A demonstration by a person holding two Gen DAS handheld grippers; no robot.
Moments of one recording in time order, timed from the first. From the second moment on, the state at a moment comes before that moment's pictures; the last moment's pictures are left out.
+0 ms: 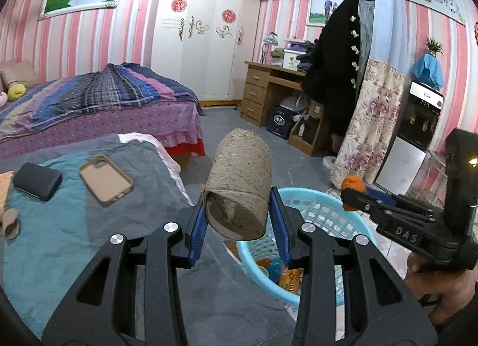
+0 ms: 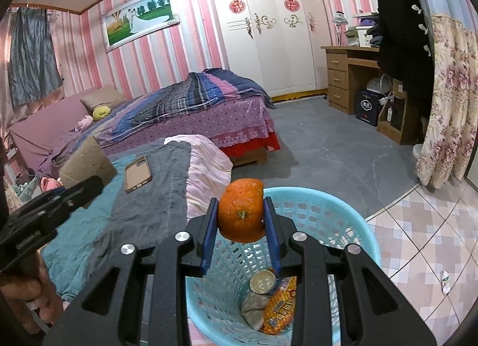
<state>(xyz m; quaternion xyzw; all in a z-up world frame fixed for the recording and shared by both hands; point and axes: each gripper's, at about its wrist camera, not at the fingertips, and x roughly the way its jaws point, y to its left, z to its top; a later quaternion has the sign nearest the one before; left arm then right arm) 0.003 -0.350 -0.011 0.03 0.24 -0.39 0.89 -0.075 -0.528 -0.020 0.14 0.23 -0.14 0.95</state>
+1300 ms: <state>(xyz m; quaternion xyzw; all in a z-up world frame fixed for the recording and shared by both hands) 0.069 -0.133 -0.001 -0.02 0.26 -0.16 0.95 -0.032 -0.439 -0.011 0.16 0.22 0.00 0.96</state>
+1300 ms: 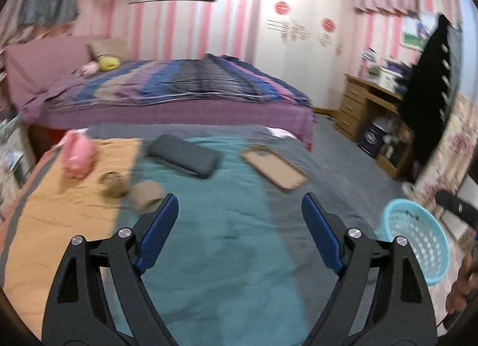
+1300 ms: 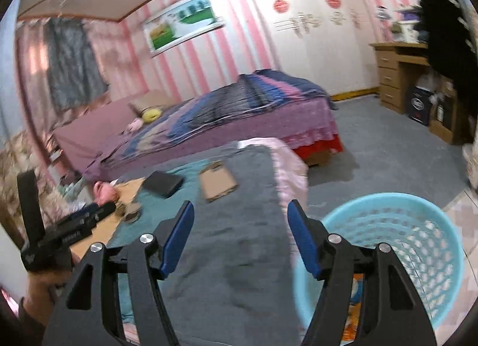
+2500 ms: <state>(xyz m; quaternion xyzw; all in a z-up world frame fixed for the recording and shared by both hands) 0.155 0.079 -0.041 -0.09 0.32 -0.01 0.94 0.192 -0.103 -0.057 -0.04 0.36 0.10 0.93</state>
